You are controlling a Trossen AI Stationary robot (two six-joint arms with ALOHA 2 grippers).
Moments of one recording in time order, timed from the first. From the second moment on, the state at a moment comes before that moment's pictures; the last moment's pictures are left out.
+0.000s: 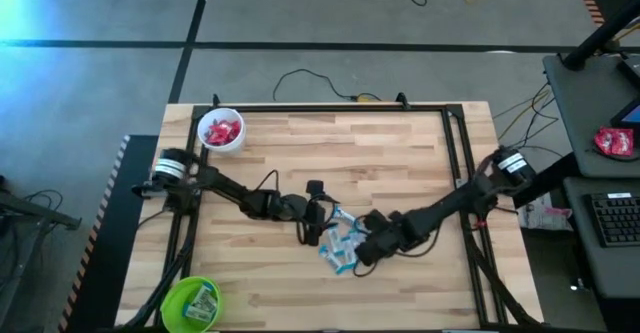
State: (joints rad) left arm -0.18 1.90 0.80 0.68 -0.24 0.30; right arm 0.44 1.75 0.92 -0.40 0.24 1.25
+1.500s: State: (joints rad) left arm 0.09 2.30 0.96 0.81 0.40 0.20; right arm 0.42 1.55 0.73 0.01 0.56 0.57
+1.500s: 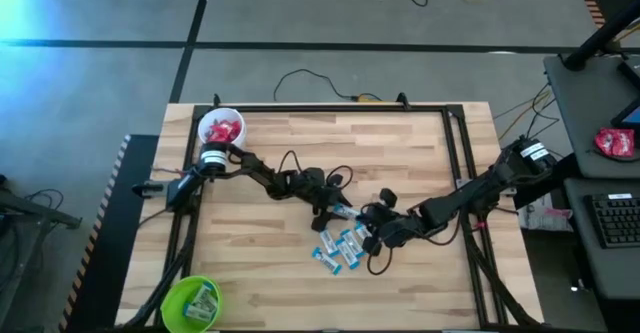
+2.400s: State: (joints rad) left arm -0.15 1.73 0.86 0.23 0.03 0.04; right arm 0.42 1.54 0.73 0.01 0.70 0.57
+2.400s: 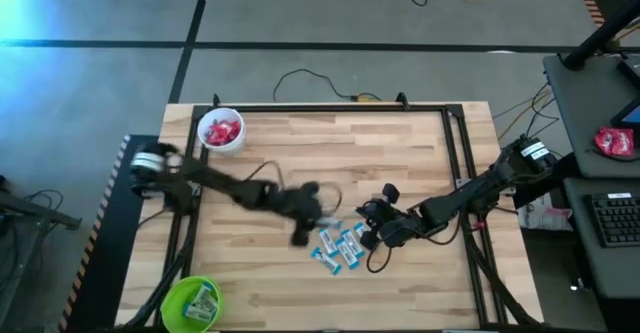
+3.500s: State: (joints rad) left arm -1.04 1.56 1.22 -1.24 0.37 -1.36; right arm 0.42 1.54 0.73 0.01 0.70 0.57
